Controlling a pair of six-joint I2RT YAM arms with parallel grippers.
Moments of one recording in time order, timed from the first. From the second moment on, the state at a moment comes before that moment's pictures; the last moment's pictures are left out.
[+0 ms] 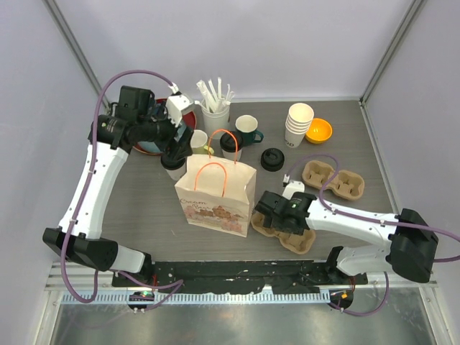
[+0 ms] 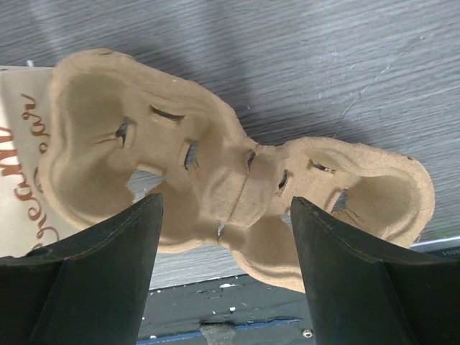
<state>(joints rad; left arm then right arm) -0.27 1.41 1.73 -1.10 0.49 0.46 1.02 1.25 0.81 -0.93 0.44 1.21</state>
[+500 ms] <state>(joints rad) -0.27 1.41 1.72 -1.10 0.51 0.50 0.96 1.34 0.74 -0.84 0.45 1.24</state>
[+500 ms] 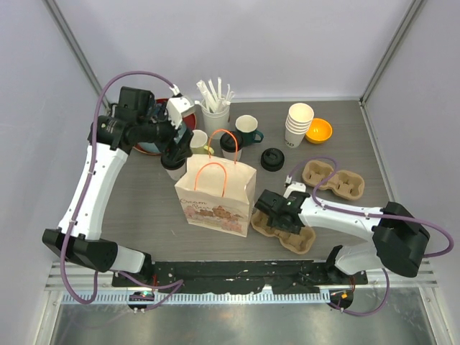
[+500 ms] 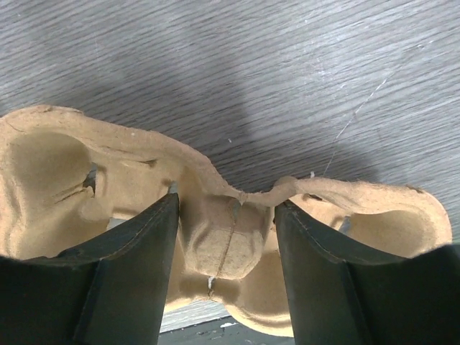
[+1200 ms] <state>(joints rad) -0.27 1.42 1.79 -1.23 0.57 0.56 0.88 1.22 0.82 -0.86 0.49 1.02</state>
